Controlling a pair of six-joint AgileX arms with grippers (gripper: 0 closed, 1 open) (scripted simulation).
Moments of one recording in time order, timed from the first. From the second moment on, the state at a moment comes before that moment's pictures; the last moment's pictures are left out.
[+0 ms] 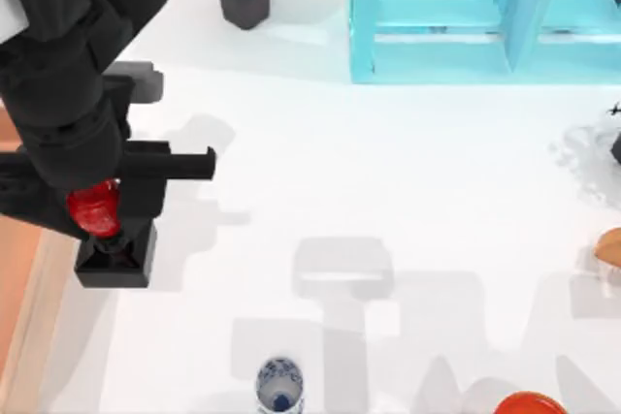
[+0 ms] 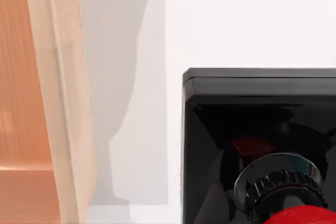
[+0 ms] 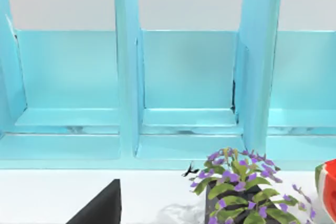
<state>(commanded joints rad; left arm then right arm) -0.45 1.58 1.36 -1.36 -0.01 -0.42 0.00 0.00 0.00 0.00 0.00 0.00</state>
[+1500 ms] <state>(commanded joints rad) -0.44 1.60 1.13 -1.10 -0.01 -0.42 0.00 0.00 0.00 0.00 0.00 0.00</state>
